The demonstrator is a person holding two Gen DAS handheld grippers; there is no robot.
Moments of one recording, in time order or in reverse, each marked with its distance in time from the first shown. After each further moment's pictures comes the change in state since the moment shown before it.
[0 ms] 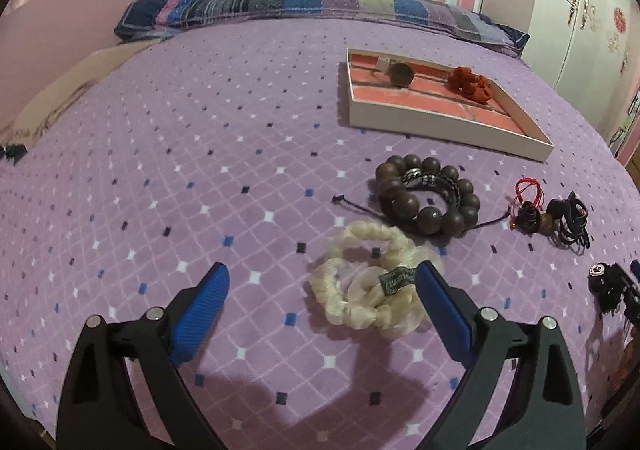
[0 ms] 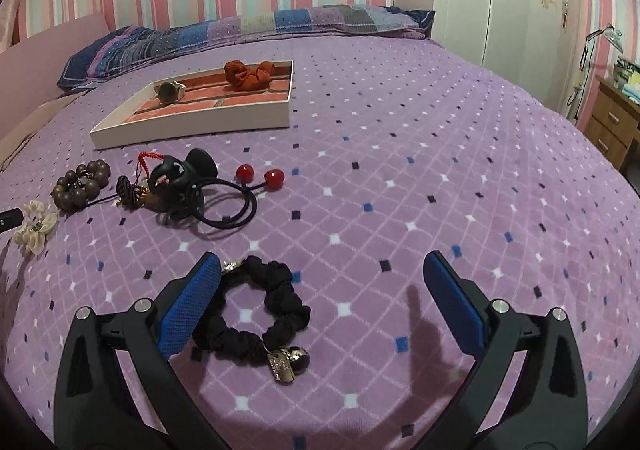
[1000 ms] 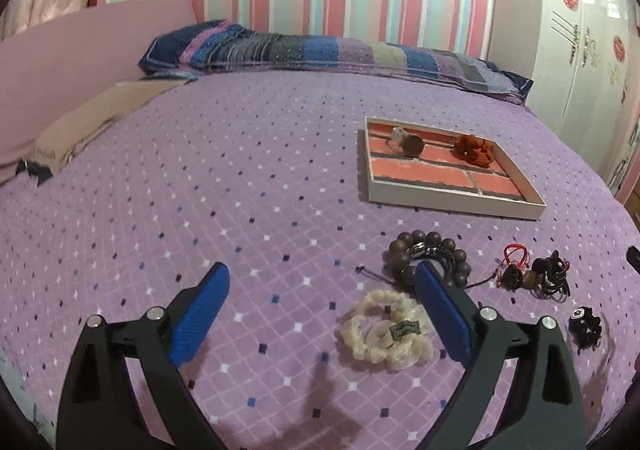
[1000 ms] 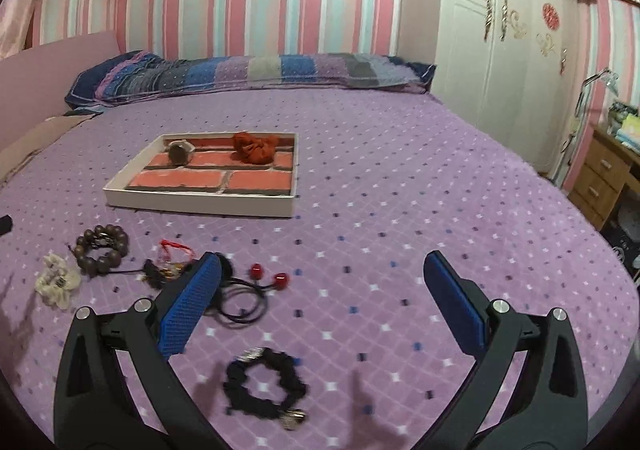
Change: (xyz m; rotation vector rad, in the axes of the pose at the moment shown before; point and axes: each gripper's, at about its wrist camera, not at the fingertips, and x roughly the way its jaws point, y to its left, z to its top) left arm -0.059 0.022 0.025 -0.037 -0.171 0.039; right arm -0.052 0.006 0.064 -0.071 -0.165 -0.041
